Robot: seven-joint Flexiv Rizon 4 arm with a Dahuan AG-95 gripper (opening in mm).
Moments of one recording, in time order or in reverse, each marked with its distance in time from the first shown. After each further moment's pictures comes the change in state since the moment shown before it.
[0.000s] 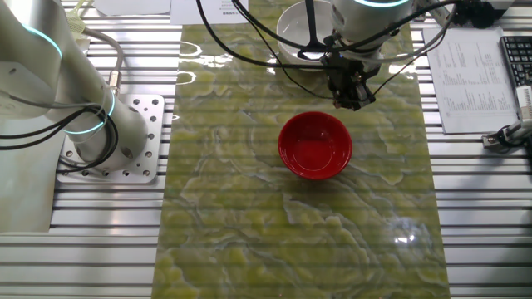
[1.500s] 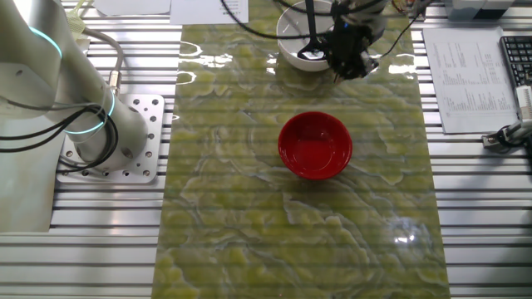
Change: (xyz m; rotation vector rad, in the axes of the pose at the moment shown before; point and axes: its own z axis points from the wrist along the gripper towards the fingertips) arm -0.041 0.054 0.013 0.034 0.054 -0.197
